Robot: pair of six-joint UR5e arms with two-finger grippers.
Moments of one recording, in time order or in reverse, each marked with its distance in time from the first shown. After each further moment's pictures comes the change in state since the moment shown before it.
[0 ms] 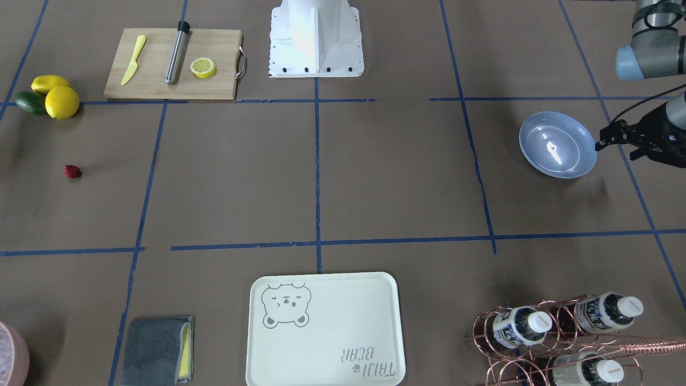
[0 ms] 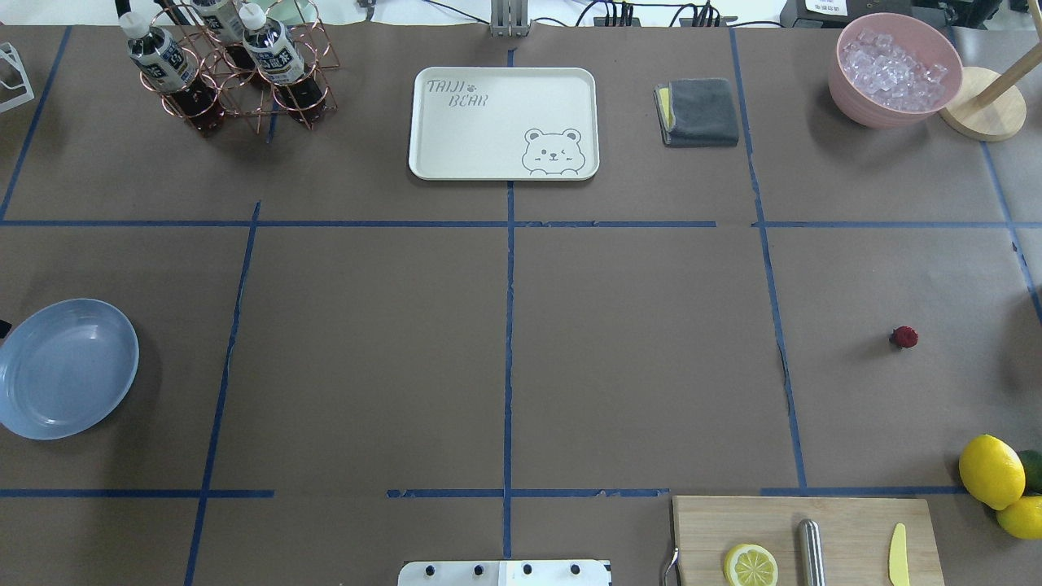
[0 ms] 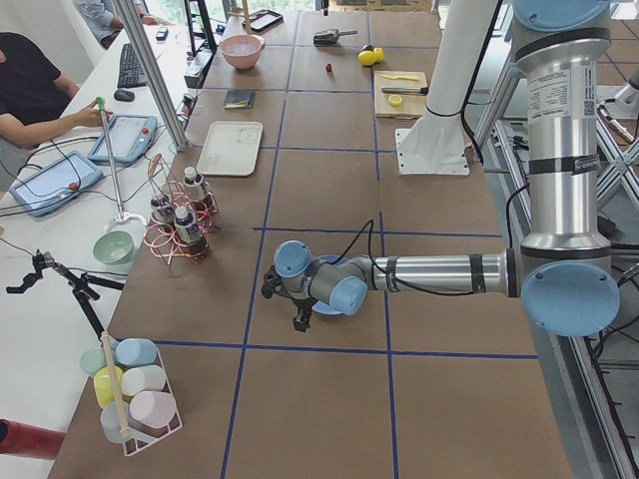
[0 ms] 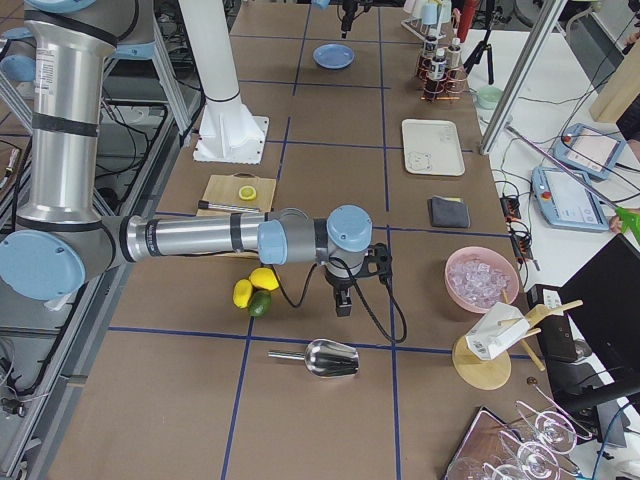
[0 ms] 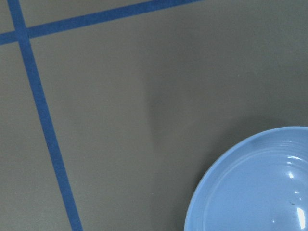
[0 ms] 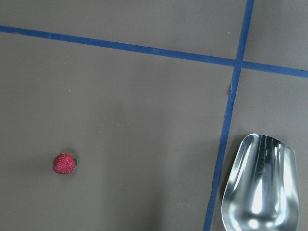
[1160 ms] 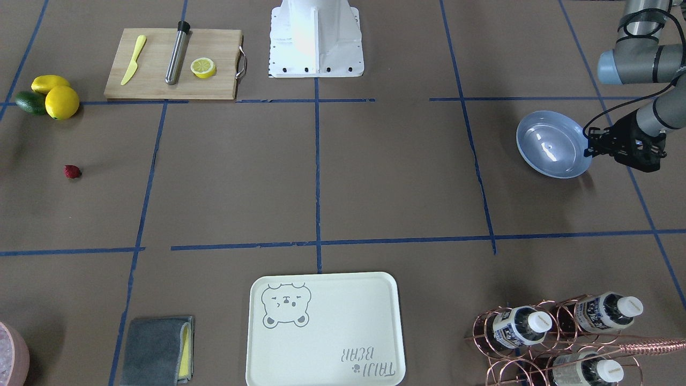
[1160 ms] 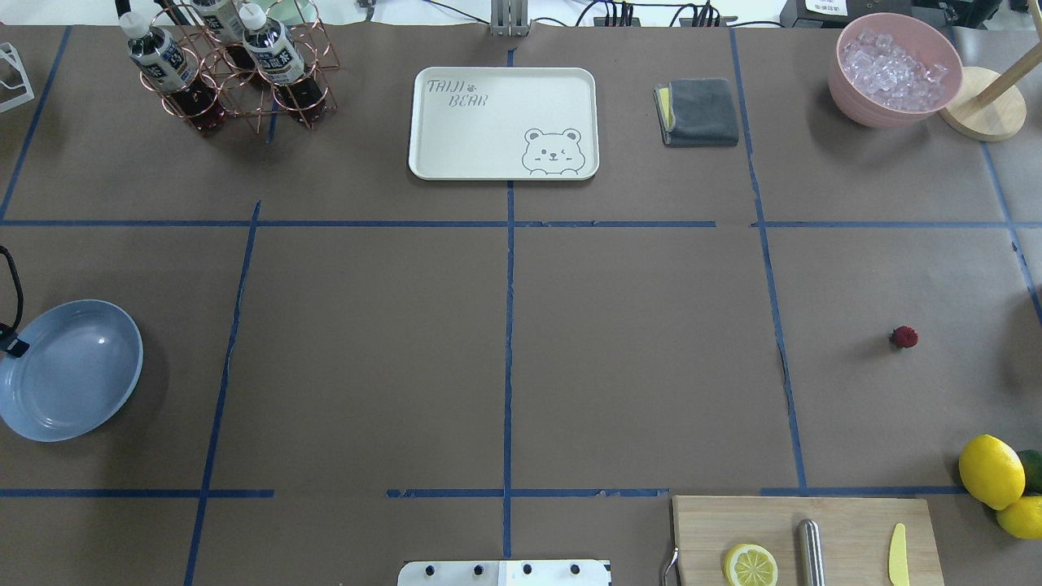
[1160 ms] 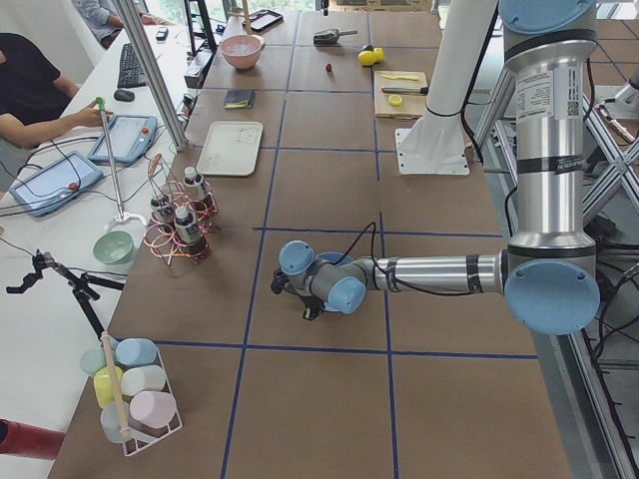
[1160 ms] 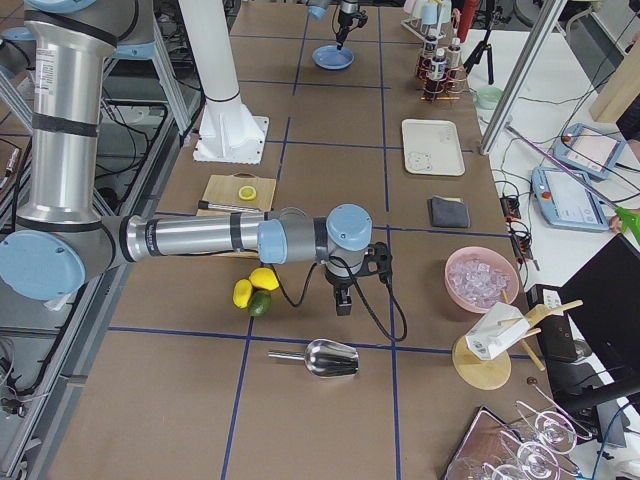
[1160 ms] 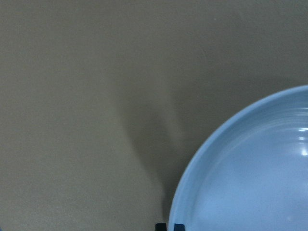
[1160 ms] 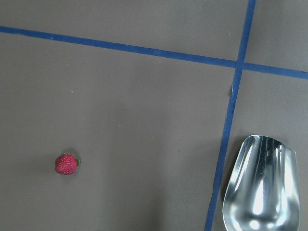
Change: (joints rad) left arm 0.080 -0.009 0.007 -0.022 -0.001 -0.004; right arm 0.000 0.000 0.006 0.000 0.001 0.001
